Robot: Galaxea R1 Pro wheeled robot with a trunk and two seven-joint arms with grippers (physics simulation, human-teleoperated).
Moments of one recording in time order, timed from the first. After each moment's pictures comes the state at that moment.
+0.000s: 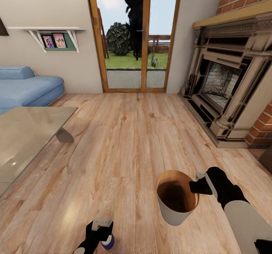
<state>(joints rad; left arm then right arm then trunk) -0.38 -0.05 -0.12 -0.35 0.06 -0.28 -0.03 -0.76 -0.17 -0.10 -0.70 0.10 1.04 0.30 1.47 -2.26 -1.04</state>
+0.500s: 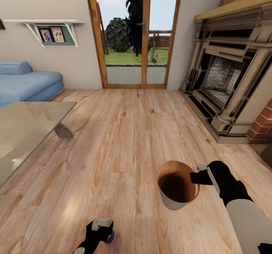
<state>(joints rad) -0.38 -0.06 -0.12 -0.35 0.06 -0.29 -0.03 -0.75 -0.18 -0.10 -0.84 0.09 1.05 0.31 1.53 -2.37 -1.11</state>
